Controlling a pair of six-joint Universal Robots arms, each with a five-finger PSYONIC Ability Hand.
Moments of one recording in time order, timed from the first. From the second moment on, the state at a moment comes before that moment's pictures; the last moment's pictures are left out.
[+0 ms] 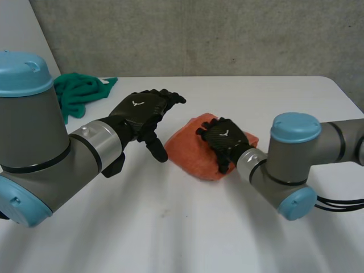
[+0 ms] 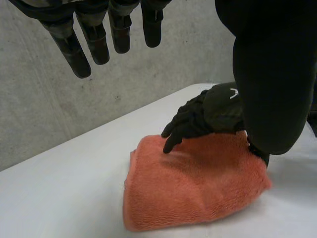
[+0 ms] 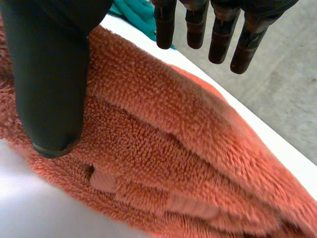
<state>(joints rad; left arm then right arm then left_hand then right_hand) 4.18 -1.88 -1.37 3.03 -1.35 3.18 2.08 -0.82 1.28 -0.20 1.31 2.75 0.19 0.20 0.21 0.20 0.05 0.20 0.22 0.21 0.23 0.06</state>
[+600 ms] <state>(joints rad) 4.18 -1.87 -1.38 3.03 -1.35 3.18 1.77 -0.74 1.04 0.16 1.09 3.21 0.19 0.20 0.21 0.20 0.05 0.20 0.22 0.21 0.23 0.06</state>
